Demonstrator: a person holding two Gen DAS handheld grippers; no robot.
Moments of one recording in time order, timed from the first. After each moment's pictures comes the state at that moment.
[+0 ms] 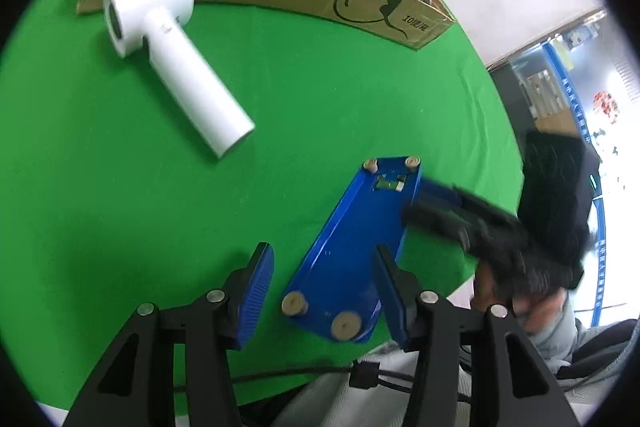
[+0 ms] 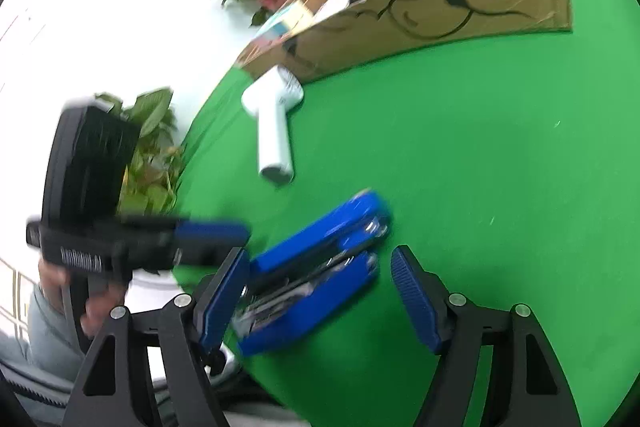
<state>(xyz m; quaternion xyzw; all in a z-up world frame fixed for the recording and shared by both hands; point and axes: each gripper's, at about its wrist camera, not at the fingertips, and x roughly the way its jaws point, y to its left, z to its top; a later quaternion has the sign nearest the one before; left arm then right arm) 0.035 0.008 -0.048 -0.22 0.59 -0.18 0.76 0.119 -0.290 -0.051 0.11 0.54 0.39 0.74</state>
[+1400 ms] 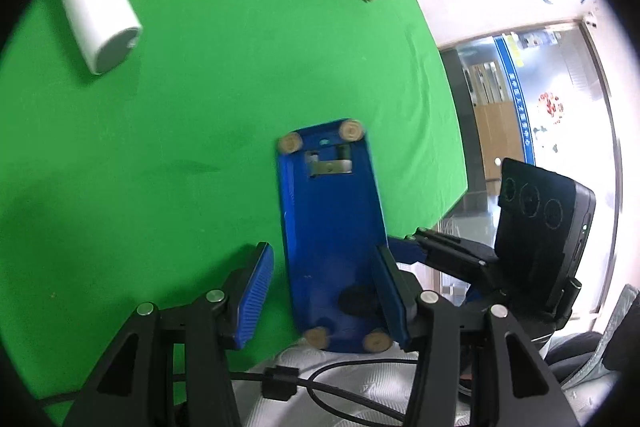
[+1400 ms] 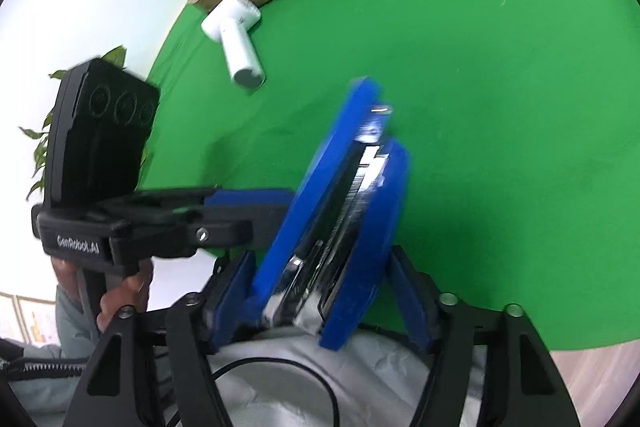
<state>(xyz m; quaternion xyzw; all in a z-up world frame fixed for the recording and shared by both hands) 0.047 -0.035 -0.086 -0.31 0.61 -0.27 0.68 0.067 -0.326 -0.026 0.05 0.66 0.31 0.69</state>
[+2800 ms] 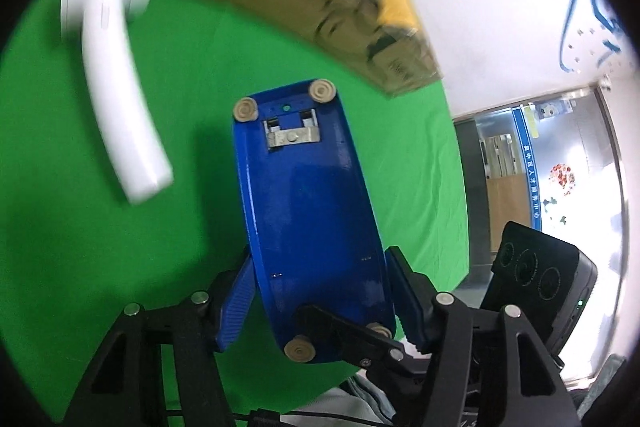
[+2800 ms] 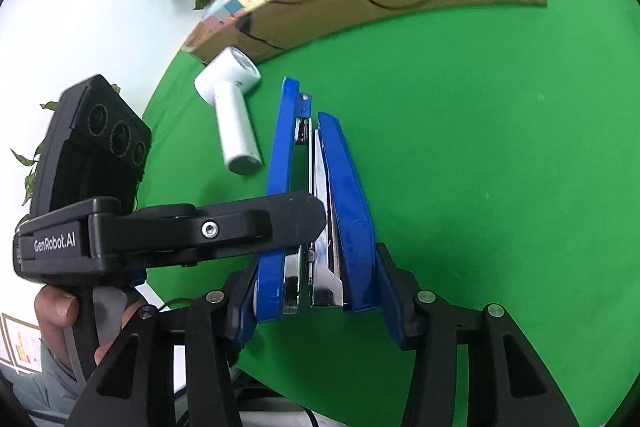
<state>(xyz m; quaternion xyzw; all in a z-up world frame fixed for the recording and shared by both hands) 0.089 -0.005 -0.058 -0.35 0.54 -0.19 0.74 0.094 -0.279 -0.018 0.06 0.59 0.31 0.74</state>
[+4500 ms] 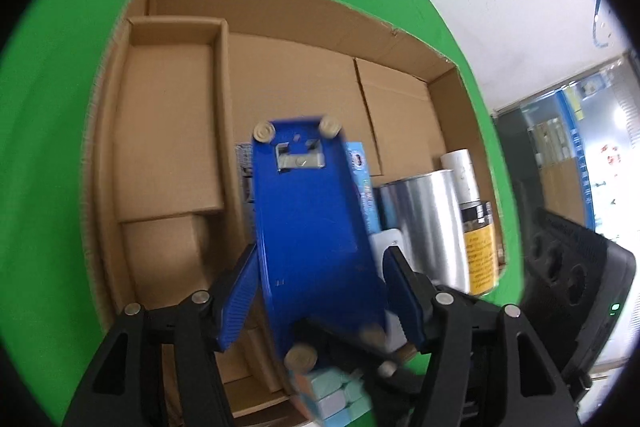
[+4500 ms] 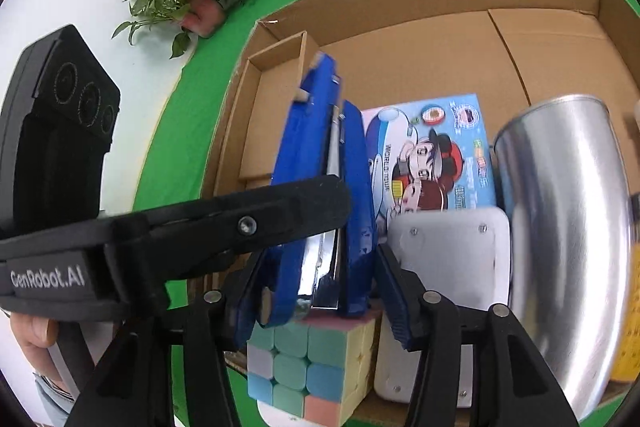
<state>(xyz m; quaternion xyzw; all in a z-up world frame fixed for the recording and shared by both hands) 0.340 0.159 -0.006 -0.21 0.59 -0.16 0.77 0.355 -0.044 -0.011 0.08 0.61 0.27 0.74</state>
